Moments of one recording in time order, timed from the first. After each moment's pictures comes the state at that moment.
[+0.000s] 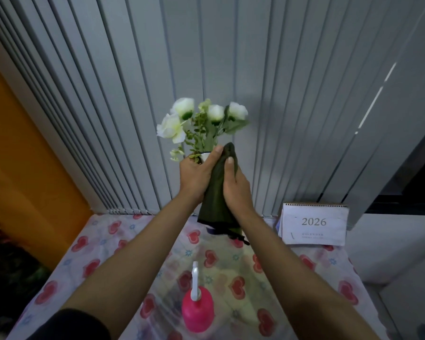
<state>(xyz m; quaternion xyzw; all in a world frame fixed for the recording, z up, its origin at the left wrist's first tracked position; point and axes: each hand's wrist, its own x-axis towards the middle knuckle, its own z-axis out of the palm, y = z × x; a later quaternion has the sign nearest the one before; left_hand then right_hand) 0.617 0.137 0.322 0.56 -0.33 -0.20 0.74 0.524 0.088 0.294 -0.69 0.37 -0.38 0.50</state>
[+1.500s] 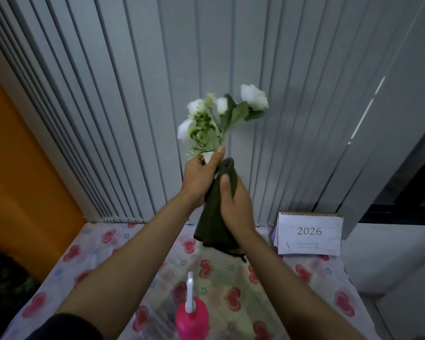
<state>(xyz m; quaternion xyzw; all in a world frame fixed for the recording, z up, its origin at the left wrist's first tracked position) 0.611 0.123 0.343 0.58 -0.32 -0.26 0.70 0.503 0.108 0.296 -0.72 0.34 -0.44 0.42</state>
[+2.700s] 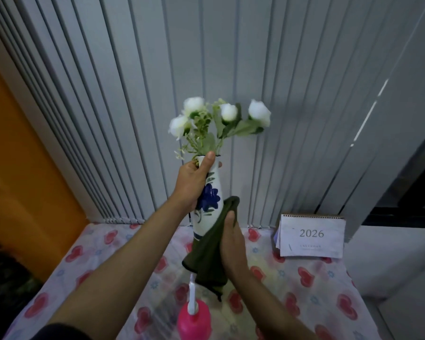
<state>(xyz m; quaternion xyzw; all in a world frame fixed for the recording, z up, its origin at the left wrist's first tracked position) 0.631 0.140 0.334 0.56 -0.34 -0.30 0.69 0.496 0.154 0.224 -0.56 0.37 -0.37 0.64</state>
